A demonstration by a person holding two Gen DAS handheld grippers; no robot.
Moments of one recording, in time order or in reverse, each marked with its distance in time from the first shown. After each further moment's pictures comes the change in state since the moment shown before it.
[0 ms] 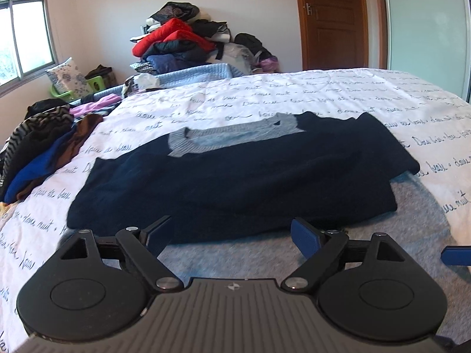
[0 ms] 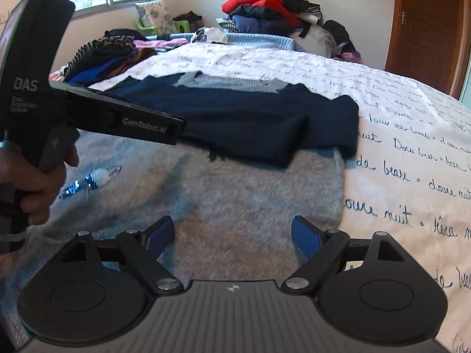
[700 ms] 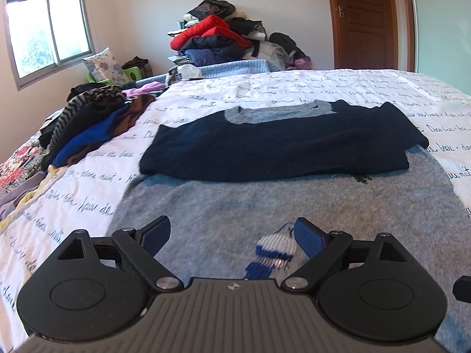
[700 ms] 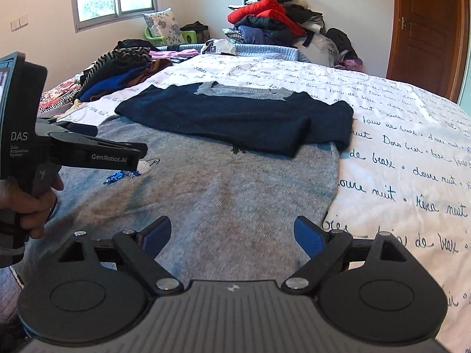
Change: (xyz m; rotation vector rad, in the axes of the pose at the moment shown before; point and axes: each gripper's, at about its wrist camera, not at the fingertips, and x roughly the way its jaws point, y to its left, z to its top) left arm -0.074 0.029 -0.052 -0.070 0.007 0.124; right arm -0.063 0.015 -0.027 0.005 -0.047 0.023
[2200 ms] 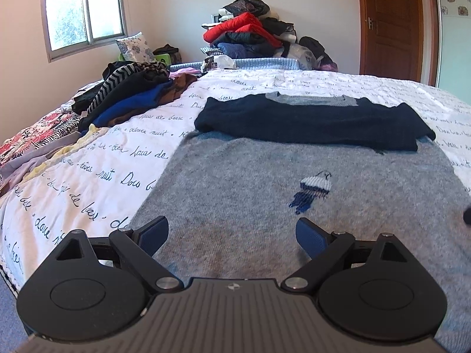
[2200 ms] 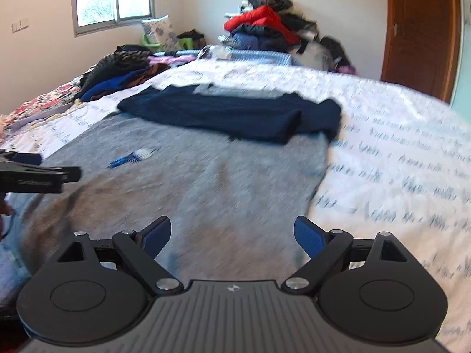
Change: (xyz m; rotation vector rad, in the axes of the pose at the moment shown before) left arm -0.055 0.041 -0.048 -0.114 0.011 0.055; right arm -0.009 -0.009 -0.021 -0.022 -0.096 -0.083
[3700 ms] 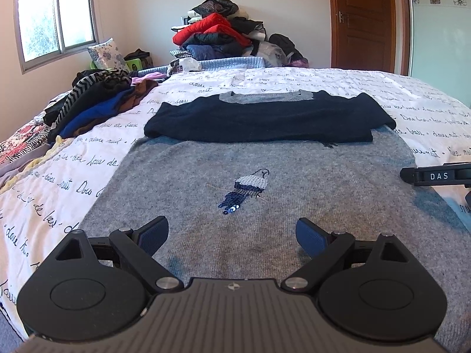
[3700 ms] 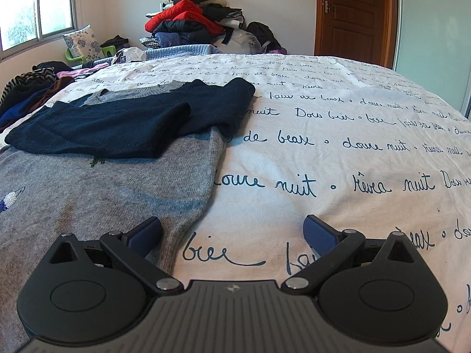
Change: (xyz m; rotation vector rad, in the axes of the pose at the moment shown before) left arm -0.008 -0.045 -0.002 0.065 0.002 -0.094; right arm 0.091 -0.076 0.005 0.191 0.072 -0.175
